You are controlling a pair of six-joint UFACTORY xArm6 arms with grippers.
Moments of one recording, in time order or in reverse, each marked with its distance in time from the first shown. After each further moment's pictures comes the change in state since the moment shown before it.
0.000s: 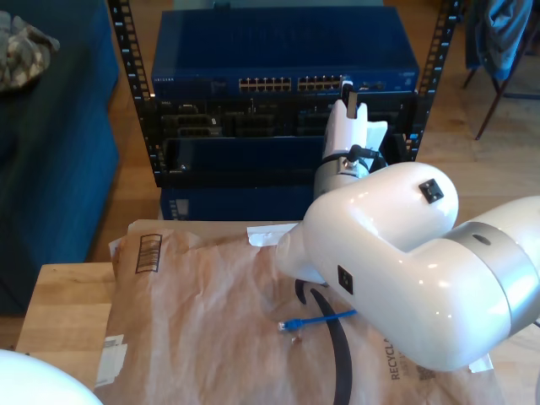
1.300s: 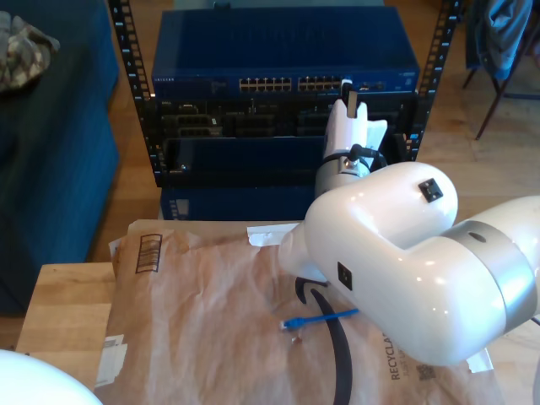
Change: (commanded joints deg) left arm 0.0 0.0 0.0 0.0 0.0 0.0; right arm -0.7 -0.6 1.1 -1.7 0.1 0.2
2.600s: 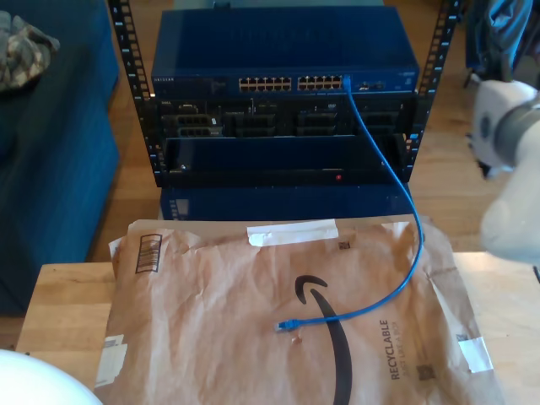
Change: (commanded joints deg) left arm 0.0 0.0 0.0 0.0 0.0 0.0; right arm -34.5 -54.1 35.4 -23.9 64.8 -1.5
